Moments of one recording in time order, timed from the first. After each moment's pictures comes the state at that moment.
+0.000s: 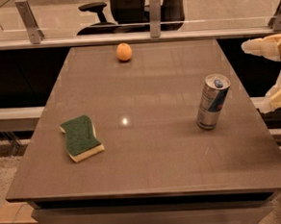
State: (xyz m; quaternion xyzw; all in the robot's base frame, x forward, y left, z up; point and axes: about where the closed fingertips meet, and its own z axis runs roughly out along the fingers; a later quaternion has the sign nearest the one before) arm 0.476 -0.232 0.955 -0.55 0.68 0.27 0.40
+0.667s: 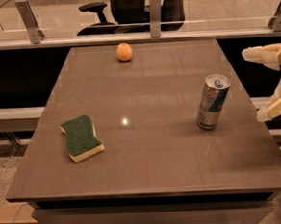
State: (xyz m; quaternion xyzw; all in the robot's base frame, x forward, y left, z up) arm 0.471 -0.234 0.940 -0.54 0.68 0.27 0.41
